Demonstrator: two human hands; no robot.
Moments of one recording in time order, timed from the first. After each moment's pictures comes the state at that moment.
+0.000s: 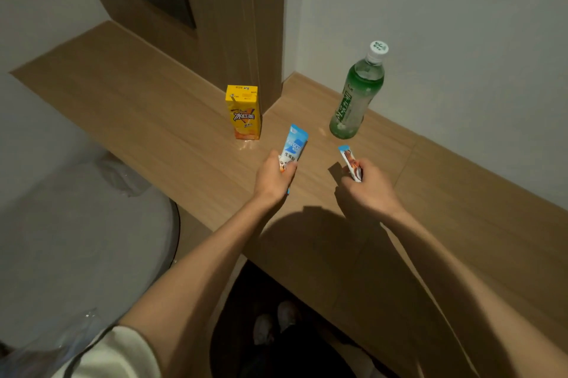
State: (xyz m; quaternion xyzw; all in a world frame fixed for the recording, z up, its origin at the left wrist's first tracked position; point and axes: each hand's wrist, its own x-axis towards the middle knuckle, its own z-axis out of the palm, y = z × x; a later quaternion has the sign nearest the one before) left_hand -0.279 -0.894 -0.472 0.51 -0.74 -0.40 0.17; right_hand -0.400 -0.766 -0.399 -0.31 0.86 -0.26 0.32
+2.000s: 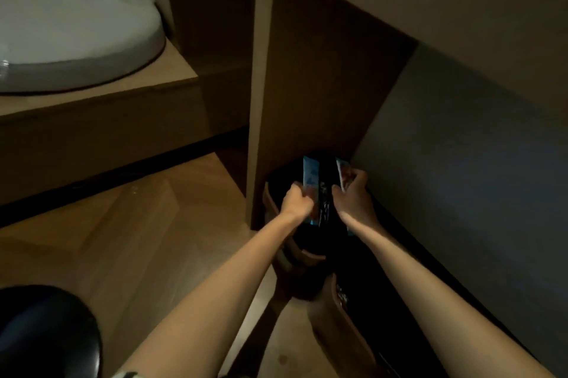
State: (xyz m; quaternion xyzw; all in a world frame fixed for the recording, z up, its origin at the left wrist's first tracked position) left_hand -0.299 -0.506 -0.894 0.57 -0.56 -0.57 0.19; right_hand -0.392 -0.455 -0.834 -0.37 0.82 -0.32 0.31
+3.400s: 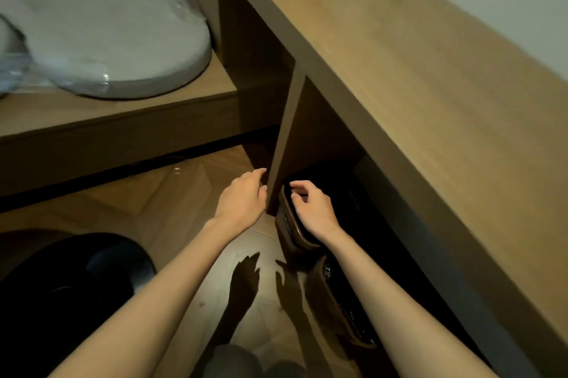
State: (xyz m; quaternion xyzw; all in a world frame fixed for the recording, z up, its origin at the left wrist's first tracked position) left_hand -0.148 -0.442 -0.684 0.61 -0.73 -0.26 0.16; right_hand -0.298 -0.418 -0.683 -0.53 0.72 -0.23 0.38
